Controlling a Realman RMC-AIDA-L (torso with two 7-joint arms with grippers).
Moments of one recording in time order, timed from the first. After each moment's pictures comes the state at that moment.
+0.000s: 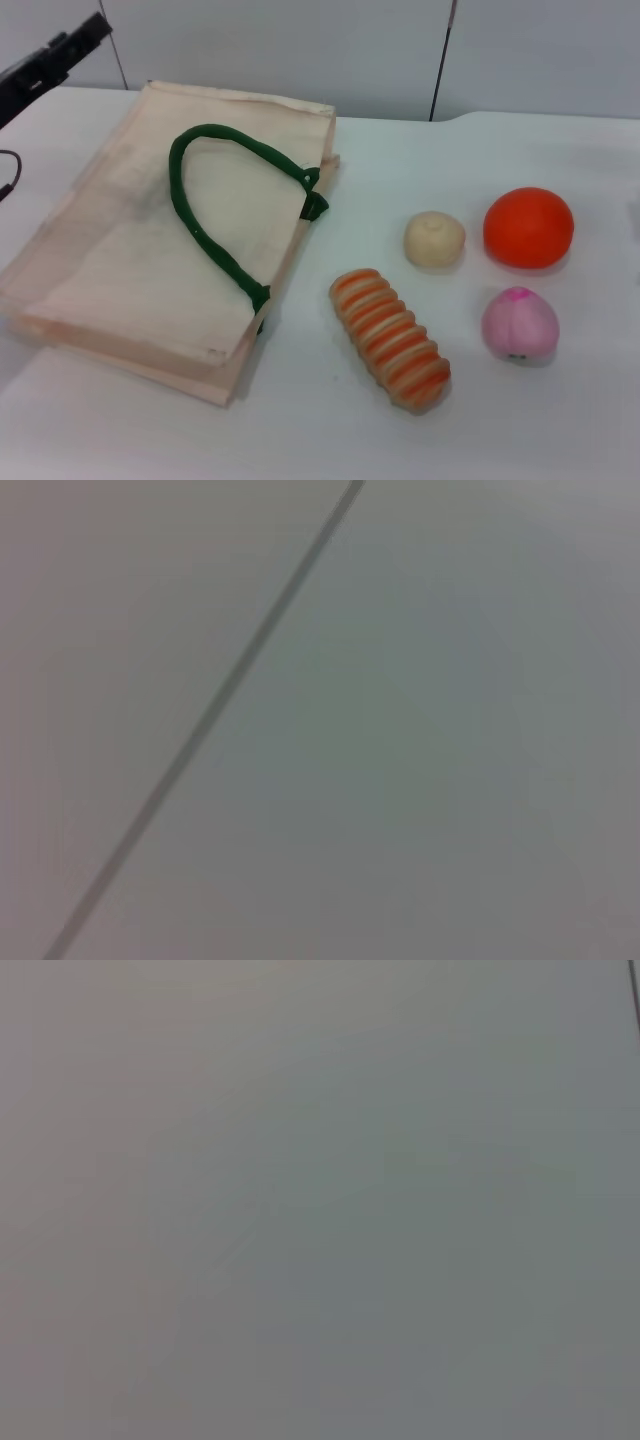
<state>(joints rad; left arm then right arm) -0.56 -1.94 0.33 0.32 -1.59 -1.28 1.70 0.50 2.03 -2.29 -0.52 -1.72 0.99 2.82</state>
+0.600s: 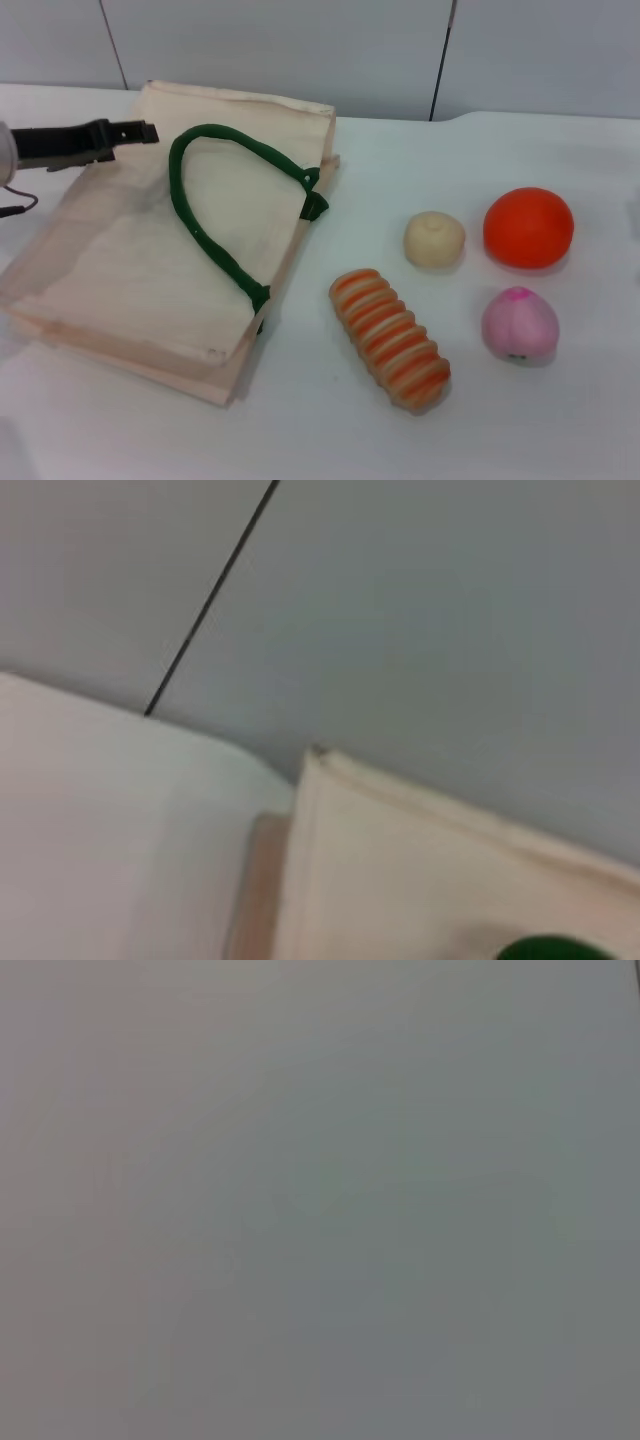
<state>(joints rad) -0.72 -1.95 0.33 0.58 -0.73 -1.09 0.96 0.51 2.03 -2.29 -0.52 -1.72 0.99 2.82</state>
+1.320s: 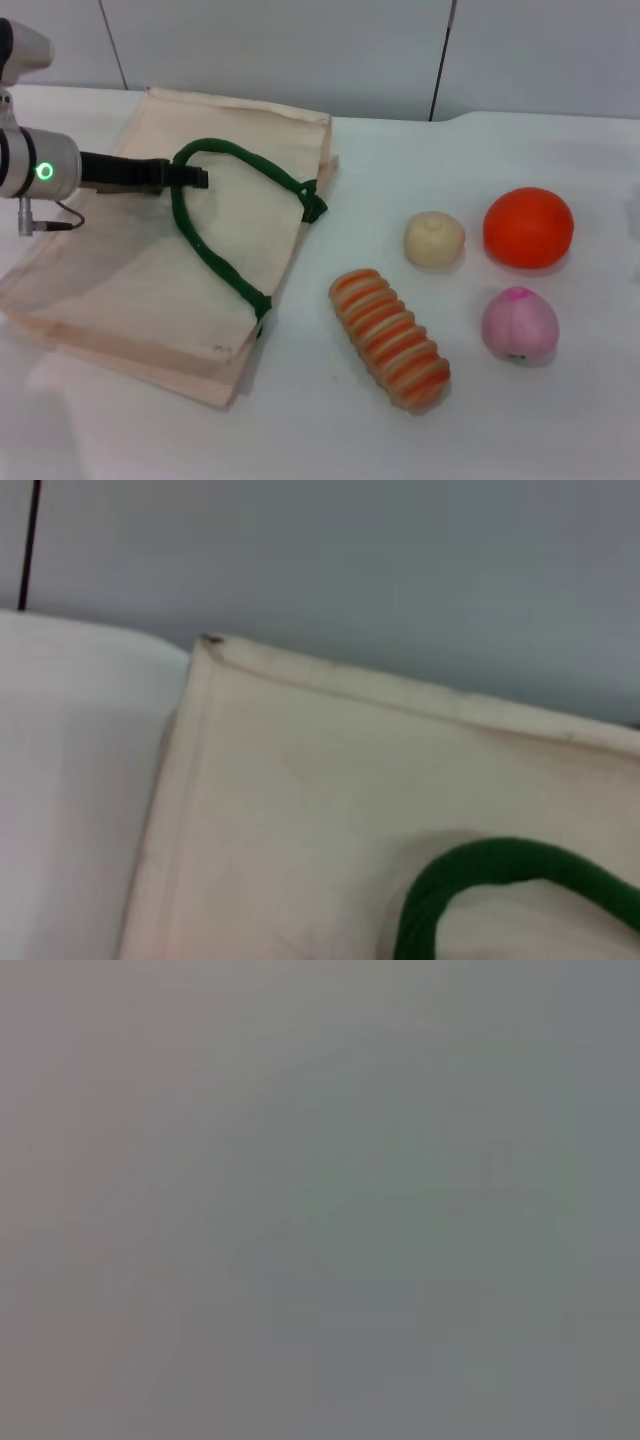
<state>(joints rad) -0.84 -1.95 0.34 0.45 -0.52 -1.03 0.97 0.51 2.03 -2.29 -0.53 -1.72 0.99 2.82</state>
